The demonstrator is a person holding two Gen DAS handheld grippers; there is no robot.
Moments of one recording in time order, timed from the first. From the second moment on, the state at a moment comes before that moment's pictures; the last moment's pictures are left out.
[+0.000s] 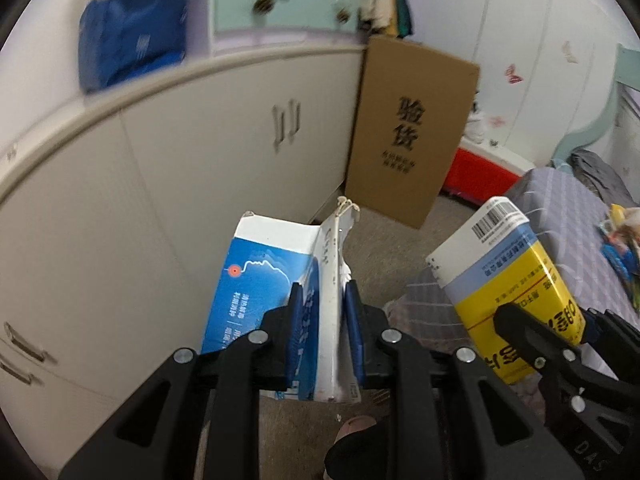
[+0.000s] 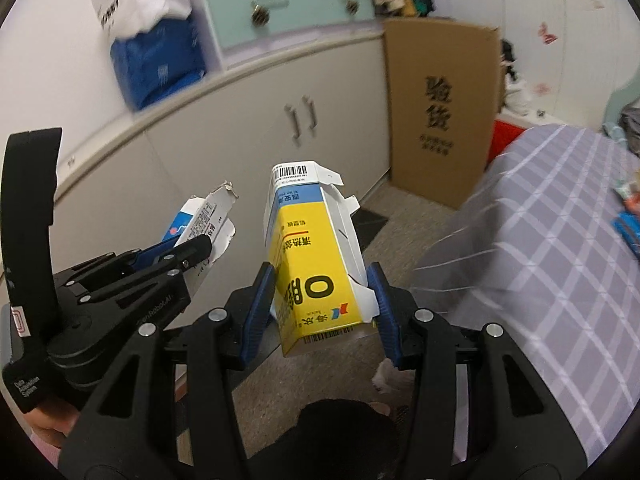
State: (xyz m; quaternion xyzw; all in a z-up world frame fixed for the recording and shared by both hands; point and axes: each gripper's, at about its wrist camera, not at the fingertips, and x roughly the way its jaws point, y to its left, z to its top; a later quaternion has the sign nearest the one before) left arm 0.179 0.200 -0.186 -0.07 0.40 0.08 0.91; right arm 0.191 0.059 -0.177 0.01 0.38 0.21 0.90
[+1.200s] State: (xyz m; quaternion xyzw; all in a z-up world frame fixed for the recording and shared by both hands) left arm 0.312 0.311 -0.295 -0.13 0.48 0.16 0.85; right arm 0.335 0.140 -0.293 0.03 0.46 0.22 0.86
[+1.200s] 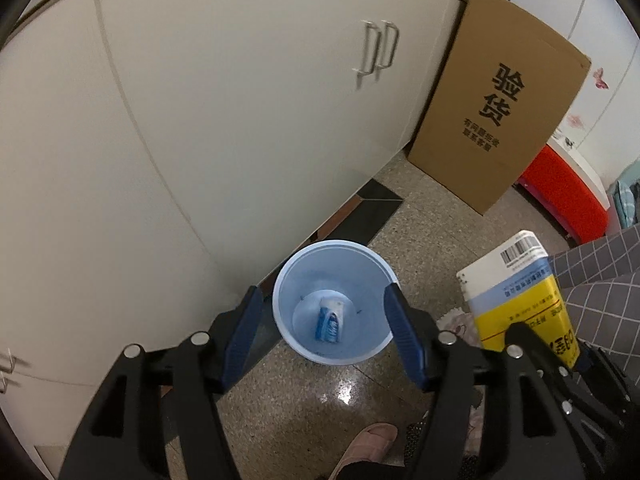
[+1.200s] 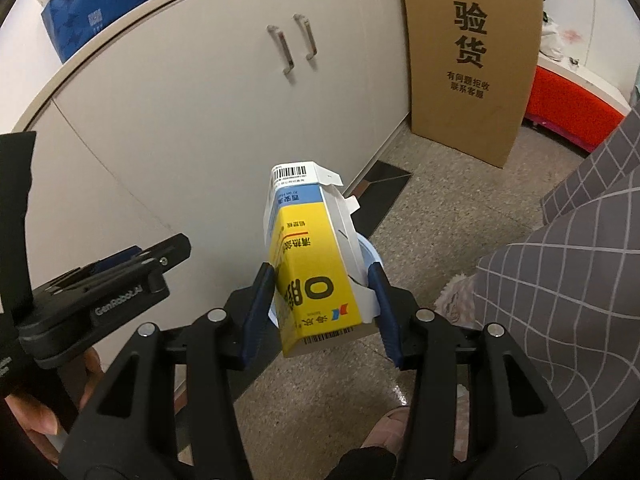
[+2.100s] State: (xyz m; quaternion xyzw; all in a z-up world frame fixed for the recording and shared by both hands) left arm 0.267 0.324 -0.245 -0.17 0.43 0.23 0.86; right arm 0.322 0.138 -0.239 0.03 0.42 0.21 0.88
